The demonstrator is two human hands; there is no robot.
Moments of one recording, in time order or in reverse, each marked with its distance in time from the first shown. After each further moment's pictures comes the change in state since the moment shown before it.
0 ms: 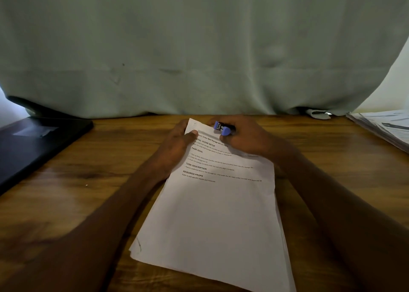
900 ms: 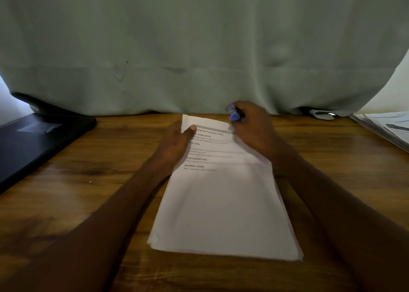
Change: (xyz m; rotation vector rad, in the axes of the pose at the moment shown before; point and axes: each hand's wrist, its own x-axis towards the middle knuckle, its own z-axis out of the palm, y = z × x) left_hand -0.006 0.001 0.001 -0.044 0.155 -0.026; right_hand 0.005 -0.001 0.000 -0.020 0.383 0.156
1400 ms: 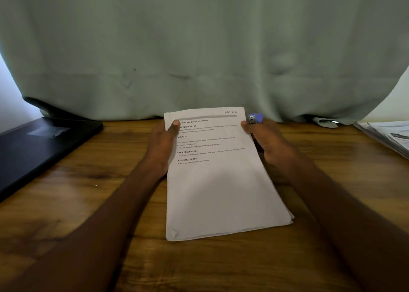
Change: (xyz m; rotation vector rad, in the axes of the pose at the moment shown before) left_hand 0.009 0.010 -0.025 -0.312 0.110 0.036; right_hand 0.004 0.020 0.004 0.836 -0.021 0.595
